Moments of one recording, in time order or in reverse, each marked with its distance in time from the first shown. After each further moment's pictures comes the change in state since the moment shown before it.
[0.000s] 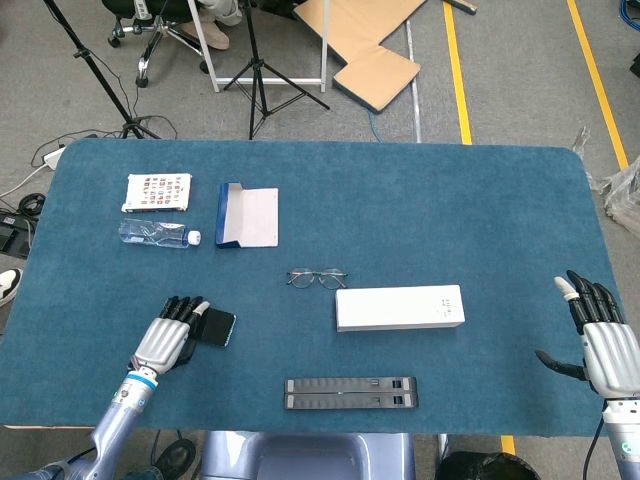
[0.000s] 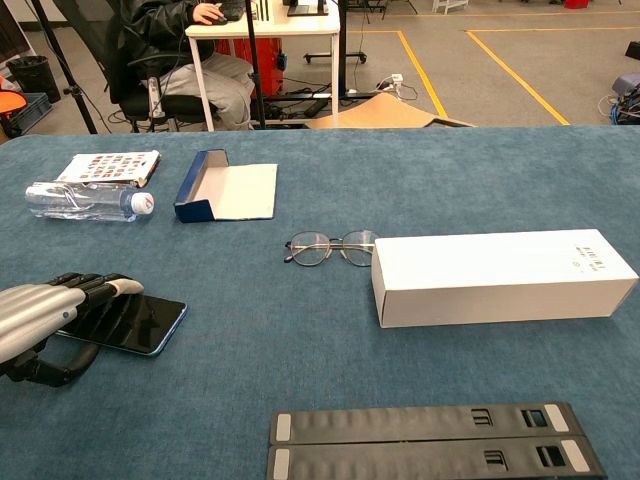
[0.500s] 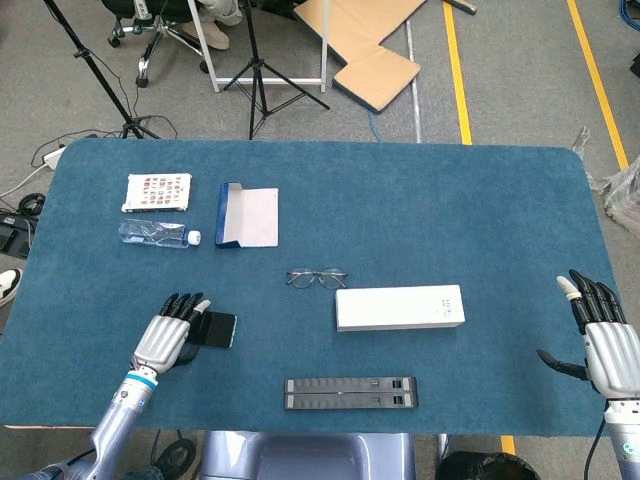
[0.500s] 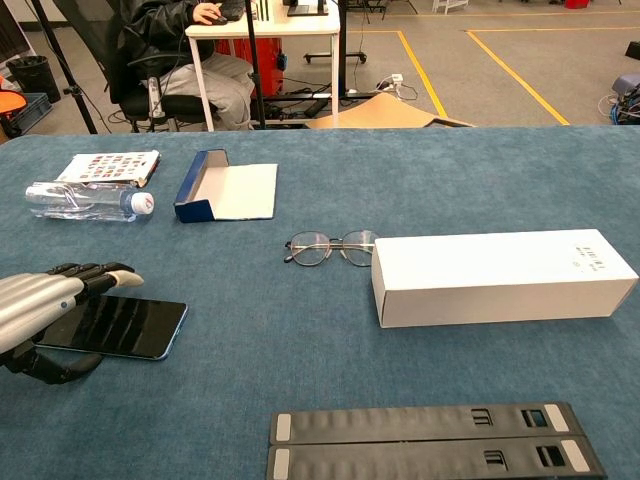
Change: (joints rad) left arm 0.009 0.012 -0.008 -0.034 0.009 0.033 0.027; right arm -0.003 0.002 0.002 -0.002 0.000 0.007 -0.005
